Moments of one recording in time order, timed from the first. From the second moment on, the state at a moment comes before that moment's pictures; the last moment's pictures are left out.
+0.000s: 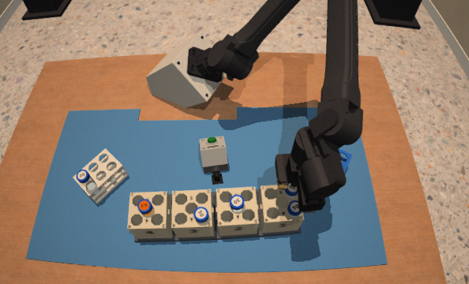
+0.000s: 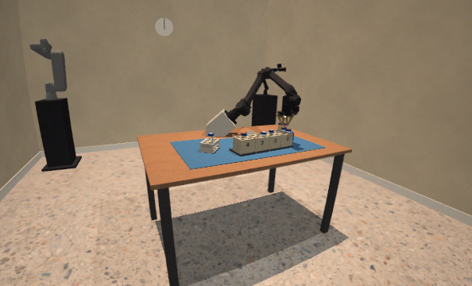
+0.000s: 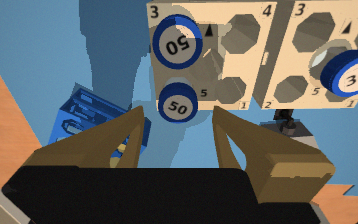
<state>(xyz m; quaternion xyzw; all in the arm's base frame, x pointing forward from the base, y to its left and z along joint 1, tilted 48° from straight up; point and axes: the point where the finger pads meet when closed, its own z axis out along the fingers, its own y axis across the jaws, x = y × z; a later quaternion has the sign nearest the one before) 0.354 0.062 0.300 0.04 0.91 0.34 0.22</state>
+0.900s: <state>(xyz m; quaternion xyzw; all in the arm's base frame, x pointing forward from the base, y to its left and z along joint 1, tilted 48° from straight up) 0.331 0.076 0.290 -0.01 0.92 0.32 0.23</state>
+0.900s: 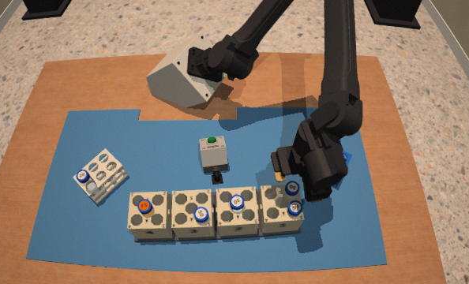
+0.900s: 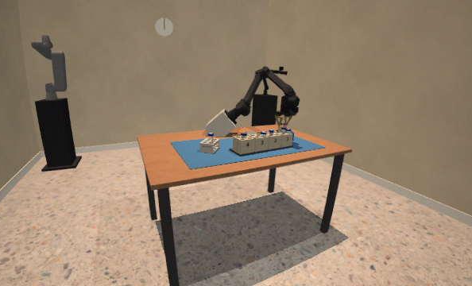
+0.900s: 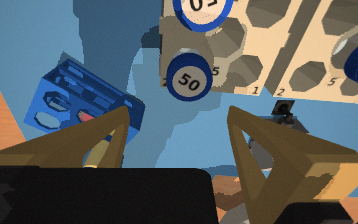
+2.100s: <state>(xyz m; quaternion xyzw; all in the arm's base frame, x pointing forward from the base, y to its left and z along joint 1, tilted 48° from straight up) 0.227 0.212 0.320 -0.40 0.82 0.20 0.35</state>
